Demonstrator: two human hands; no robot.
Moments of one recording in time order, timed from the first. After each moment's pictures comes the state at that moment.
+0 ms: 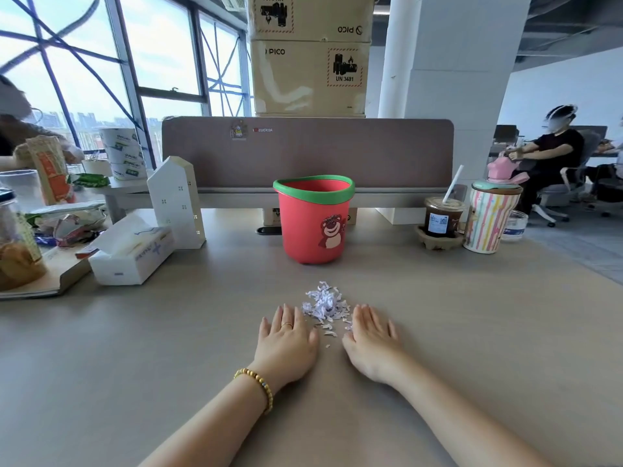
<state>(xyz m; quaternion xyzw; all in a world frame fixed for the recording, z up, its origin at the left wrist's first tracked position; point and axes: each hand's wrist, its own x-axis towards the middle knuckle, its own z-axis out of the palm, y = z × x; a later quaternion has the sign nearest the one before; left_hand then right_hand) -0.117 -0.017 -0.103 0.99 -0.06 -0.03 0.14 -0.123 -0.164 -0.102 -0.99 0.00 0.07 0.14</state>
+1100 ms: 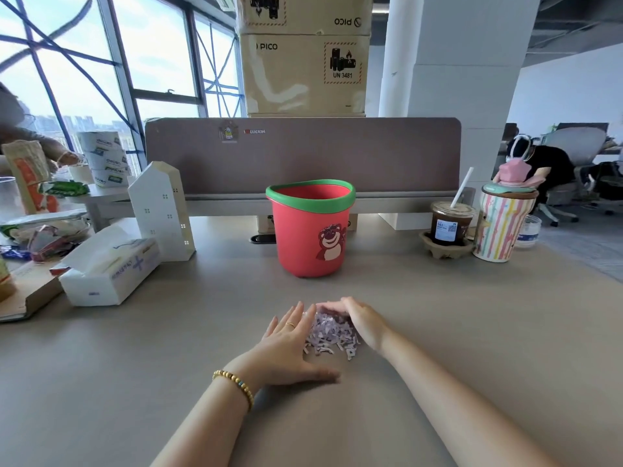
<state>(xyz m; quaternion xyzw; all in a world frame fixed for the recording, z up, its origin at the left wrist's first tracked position) -0.068 -0.004 -0.091 0.96 -0.22 -0.09 0.17 -0.032 -0.175 -0.099 -0.85 -0.09 0.07 0.52</state>
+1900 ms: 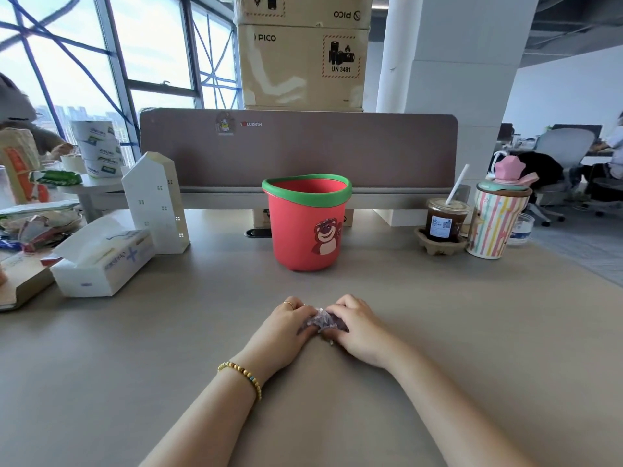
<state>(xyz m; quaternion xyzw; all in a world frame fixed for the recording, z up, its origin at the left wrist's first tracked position) -0.052 -0.013 -0.104 0.93 -0.23 0.07 0.27 -0.060 -0.179 -0.097 -0.96 -0.15 -0.03 0.25</state>
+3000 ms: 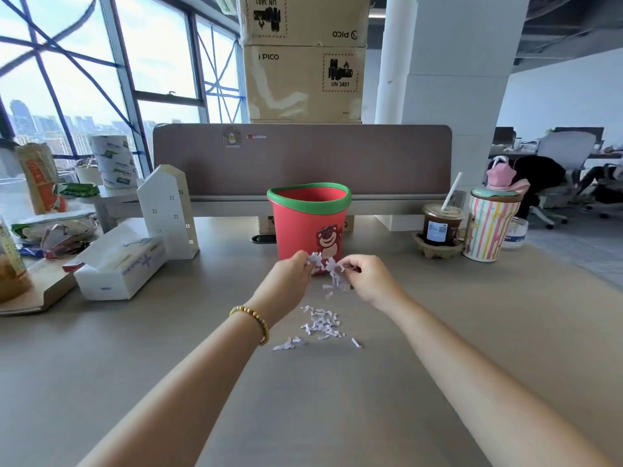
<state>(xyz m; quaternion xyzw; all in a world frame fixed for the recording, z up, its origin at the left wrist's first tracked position) -0.050 -0.021 -0.023 0.93 -0.17 0.13 0.29 -0.051 -0.181 -0.028 -0.88 -0.10 -0.14 0.43</state>
